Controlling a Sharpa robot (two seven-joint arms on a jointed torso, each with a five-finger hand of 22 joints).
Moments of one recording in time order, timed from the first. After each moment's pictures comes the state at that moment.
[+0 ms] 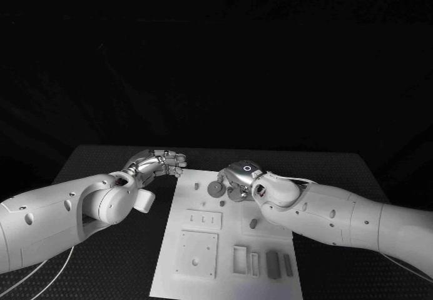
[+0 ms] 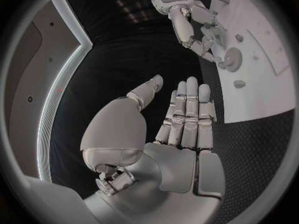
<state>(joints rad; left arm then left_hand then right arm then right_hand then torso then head) 1.33 -0.77 -0.16 1.35 -0.04 -0.18 0.28 1.10 -0.11 0.54 -0.24 0.07 0.82 0.18 0.32 0.48 1.20 0.12 0.08 0.11 1.05 0.06 0.45 0.65 0.04 0.83 -0.04 0.49 1.31 1.20 -0.53 -0.10 1.19 -1.82 -0.41 -0.17 1.10 -0.20 0.92 -0.26 0.24 0.88 0.12 0.26 0.48 1.08 0.00 1.18 1.20 1.31 -0.09 1.20 1.13 0.22 1.23 -0.04 1.05 1.31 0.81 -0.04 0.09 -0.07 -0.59</state>
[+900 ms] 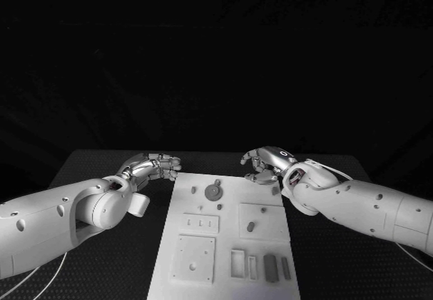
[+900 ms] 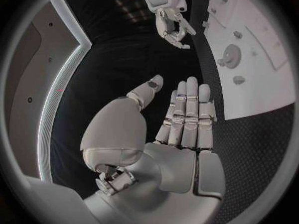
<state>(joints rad) 1.33 -0.78 -0.16 1.34 -0.04 -0.18 0.28 1.10 -0.11 0.54 -0.24 0.07 0.82 0.18 0.32 0.48 1.21 0.12 0.08 0.11 1.05 0.06 0.45 0.65 0.04 0.83 -0.04 0.49 1.31 1.21 -0.75 -0.01 1.26 -1.43 -0.48 0.04 1.04 -0.25 0.77 -0.24 0.06 0.86 0.13 0.28 0.47 1.08 0.00 1.18 1.20 1.31 -0.09 1.18 1.14 0.22 1.24 -0.05 1.05 1.31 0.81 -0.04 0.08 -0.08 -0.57</state>
